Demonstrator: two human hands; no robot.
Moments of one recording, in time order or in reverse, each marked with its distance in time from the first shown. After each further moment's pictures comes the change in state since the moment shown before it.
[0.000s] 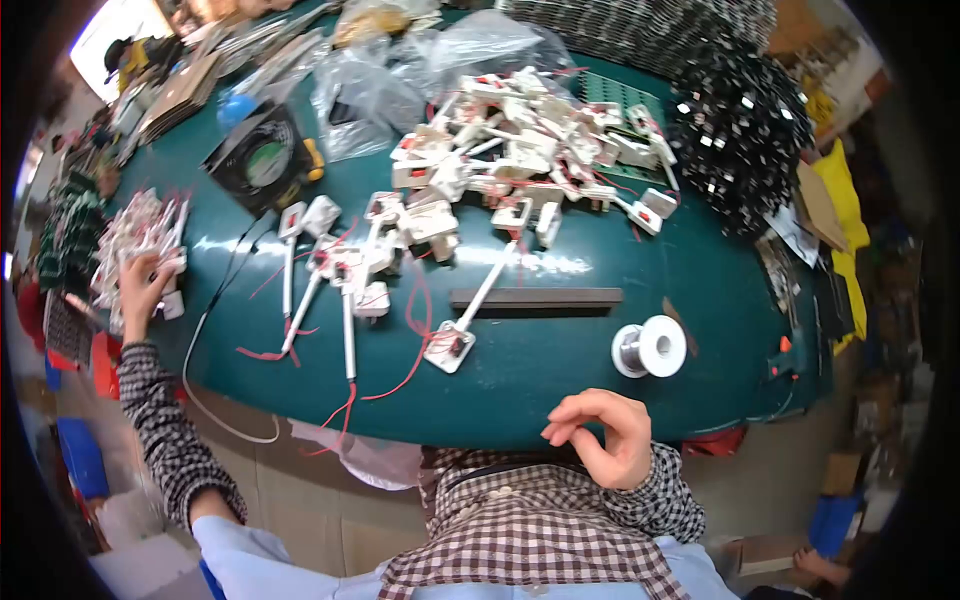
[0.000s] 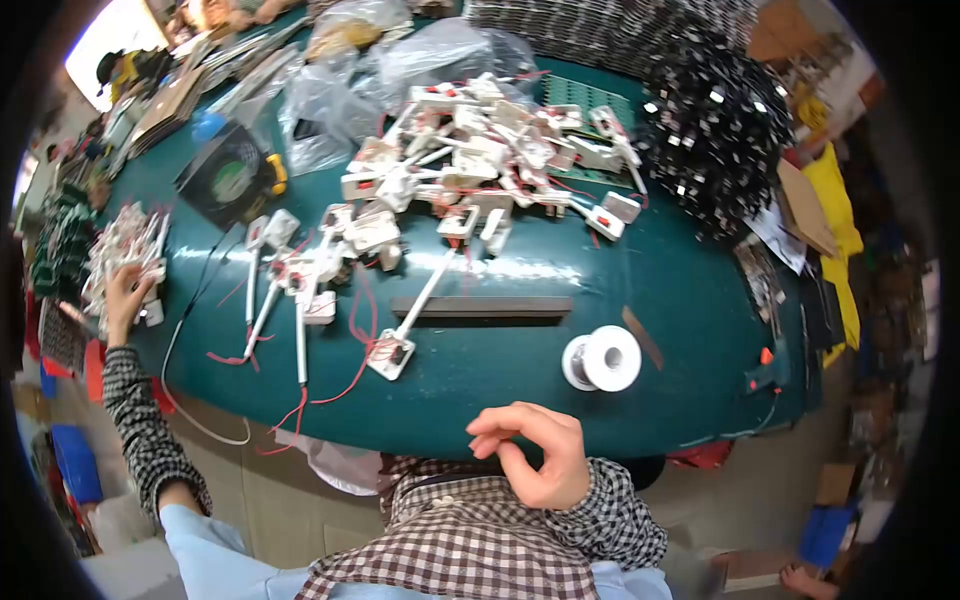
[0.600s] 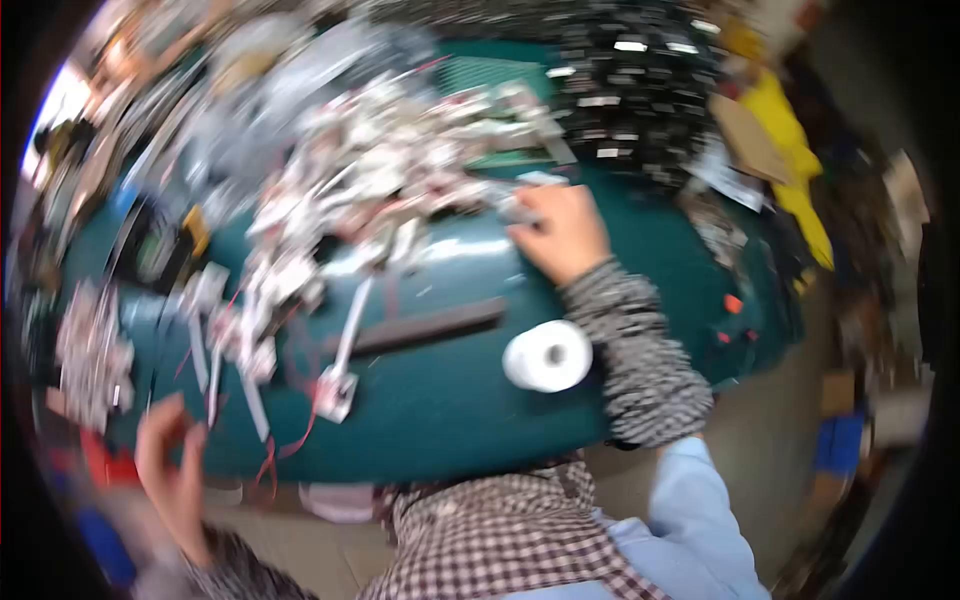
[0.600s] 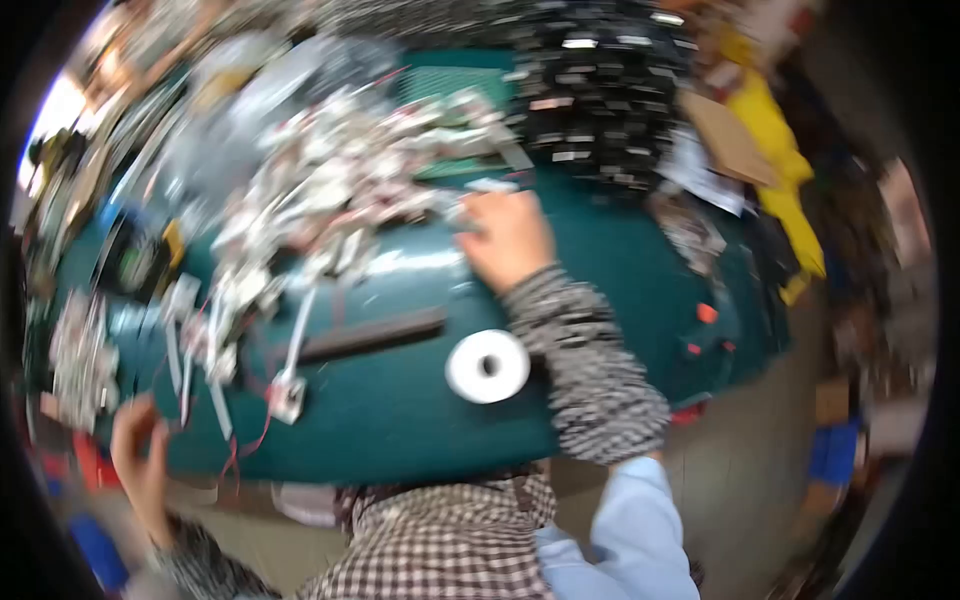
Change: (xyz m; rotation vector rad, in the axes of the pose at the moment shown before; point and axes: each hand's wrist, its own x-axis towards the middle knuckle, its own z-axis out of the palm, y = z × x) left_hand -0.135 0.321 -0.051 -0.477 -0.224 0.076; right_hand 0.138 0.102 -0.160 -1.064 0.389 -0.291
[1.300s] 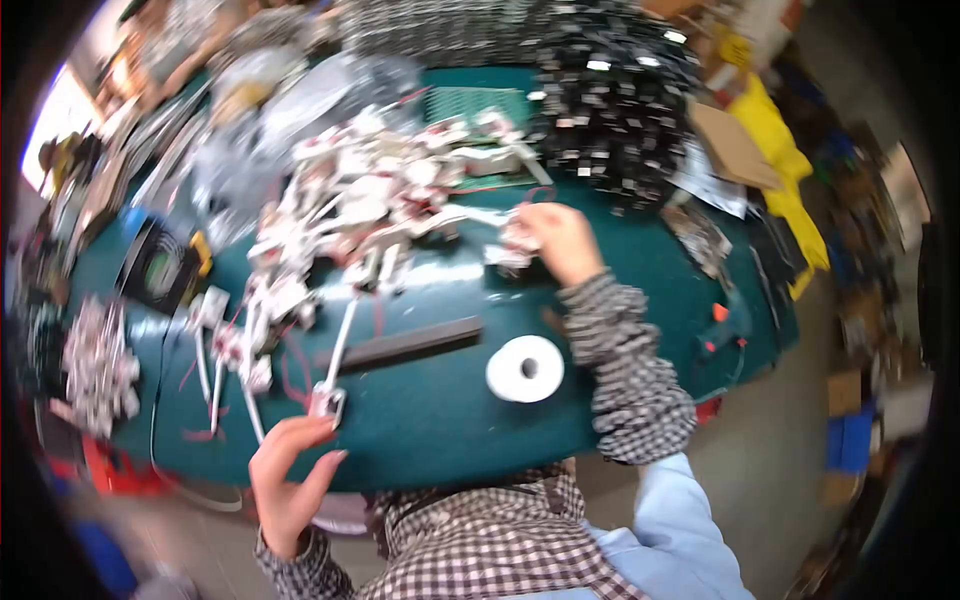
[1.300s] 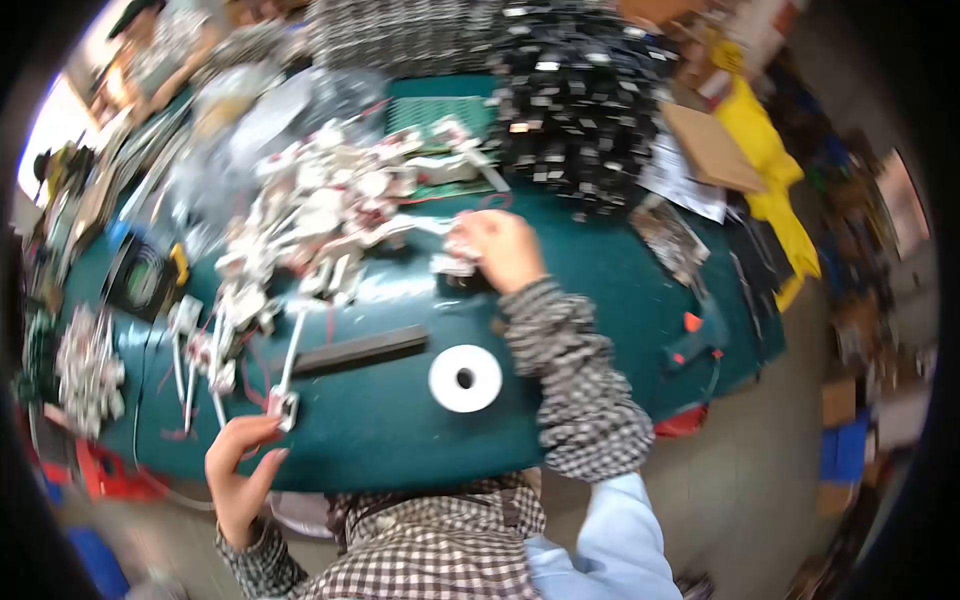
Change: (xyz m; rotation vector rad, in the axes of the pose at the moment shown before) left_hand -0.005 0.104 0.106 -0.359 -0.172 0.064; right_hand 0.007 0.015 -0.016 0.785 -0.081 0.614
